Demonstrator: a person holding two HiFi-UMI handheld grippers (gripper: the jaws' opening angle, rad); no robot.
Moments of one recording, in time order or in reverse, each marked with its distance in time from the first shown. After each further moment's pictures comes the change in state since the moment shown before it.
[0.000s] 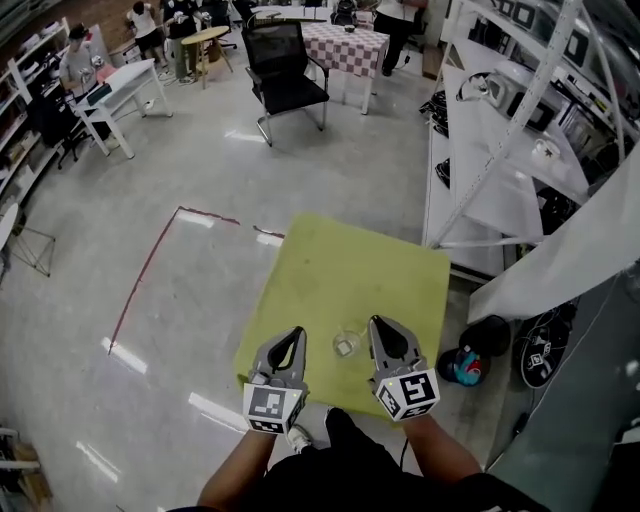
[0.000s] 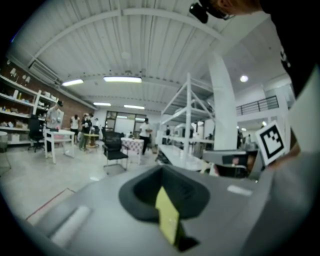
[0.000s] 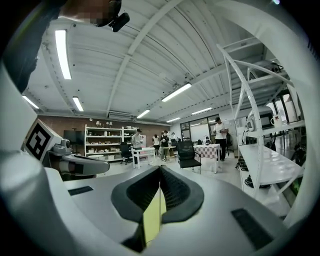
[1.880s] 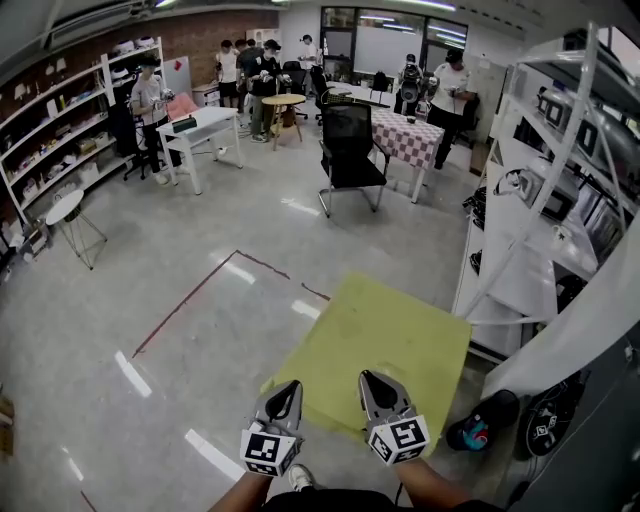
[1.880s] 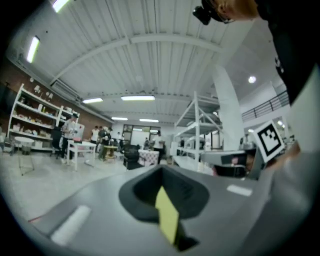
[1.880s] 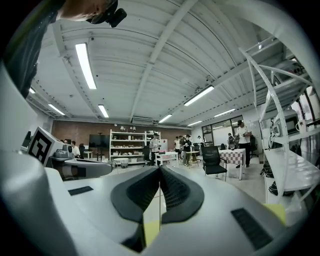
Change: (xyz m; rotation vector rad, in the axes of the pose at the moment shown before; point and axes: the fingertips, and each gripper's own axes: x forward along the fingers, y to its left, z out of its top) left arm -0.191 0.011 0.012 -0.015 -0.138 0.204; right arm -0.062 0.162 0.034 -0.042 -0.043 0.249
